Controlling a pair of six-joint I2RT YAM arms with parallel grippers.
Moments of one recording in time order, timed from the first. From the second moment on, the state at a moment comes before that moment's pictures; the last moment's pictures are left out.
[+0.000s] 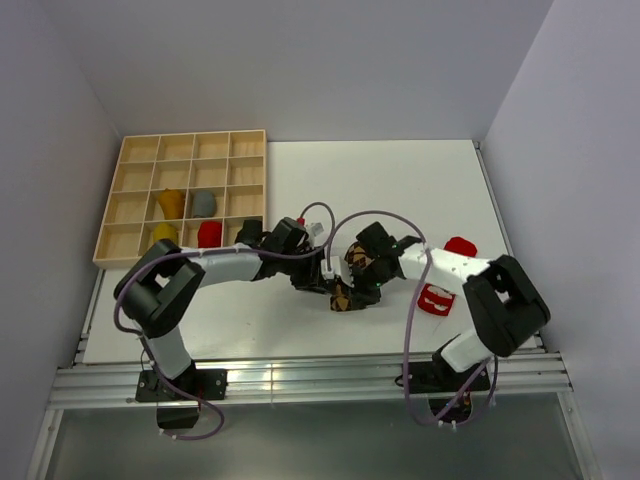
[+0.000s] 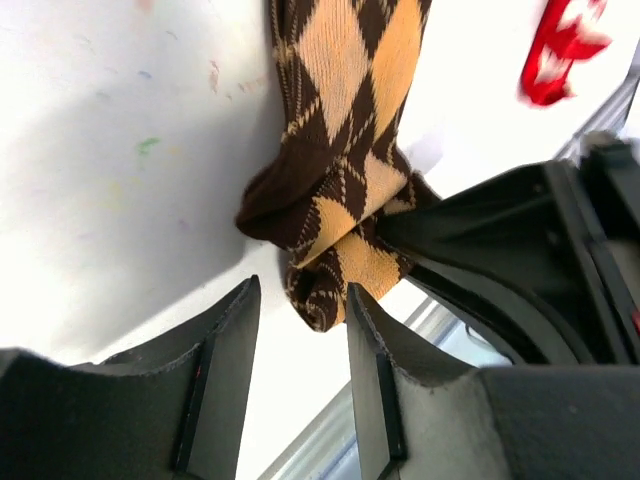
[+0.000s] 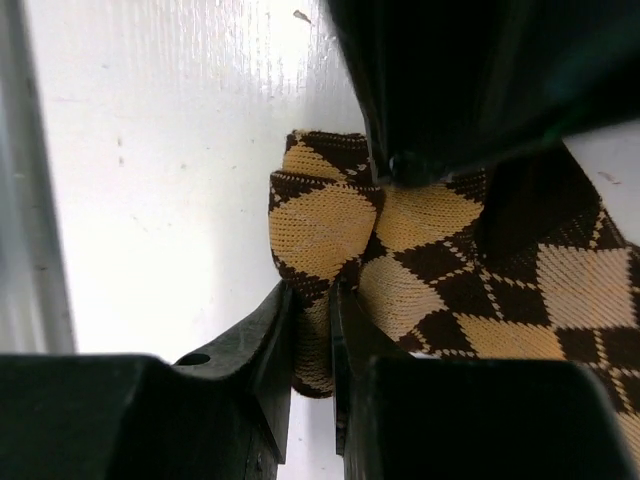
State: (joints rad) left arm -0.75 1.79 0.96 -0.07 0.50 -0.72; right arm 0.59 1.46 0.74 -0.52 -0.57 -0.88
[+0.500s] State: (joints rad) left arm -0.85 1.48 0.66 0.27 0.12 -0.61; right arm 0.41 2.01 1.21 -1.16 -0.85 -1.03
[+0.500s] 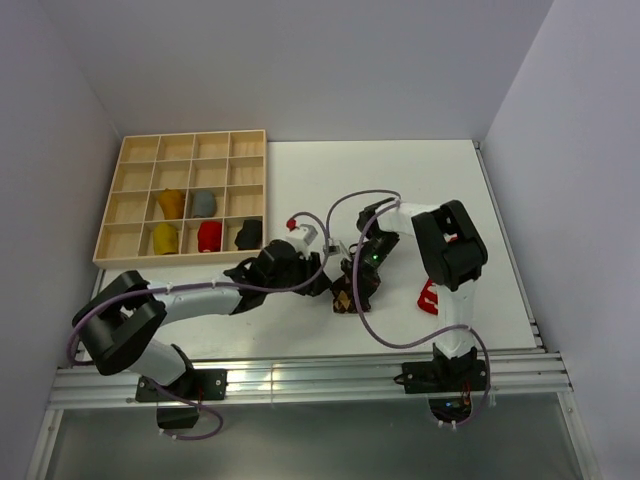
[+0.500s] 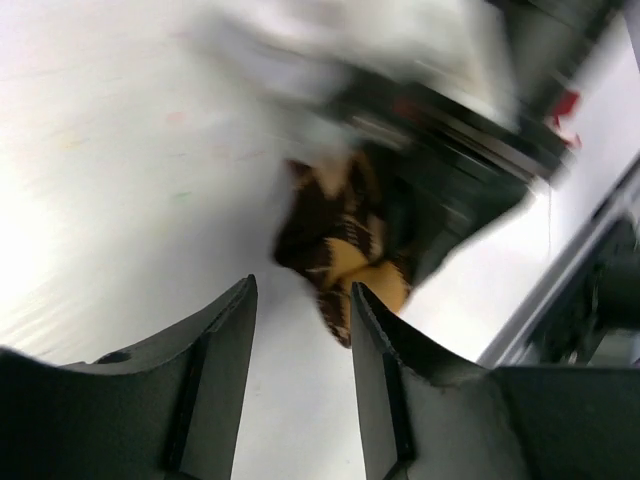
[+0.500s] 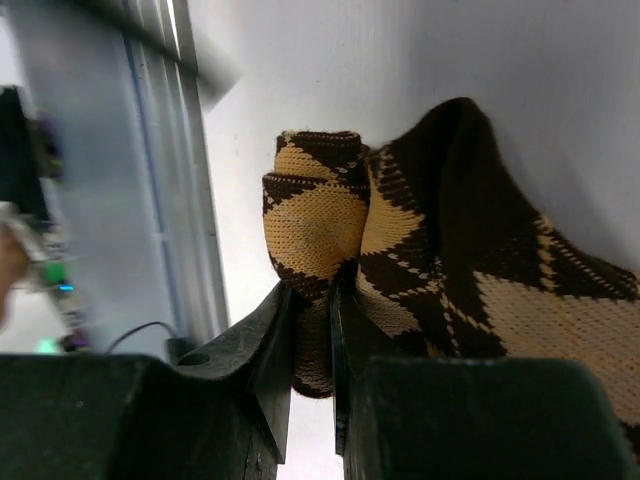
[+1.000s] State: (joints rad) left arm -1.03 1.65 0.74 0.35 0.10 -0.35; right arm 0.37 2.09 1.26 -1.25 -0.85 -0.94
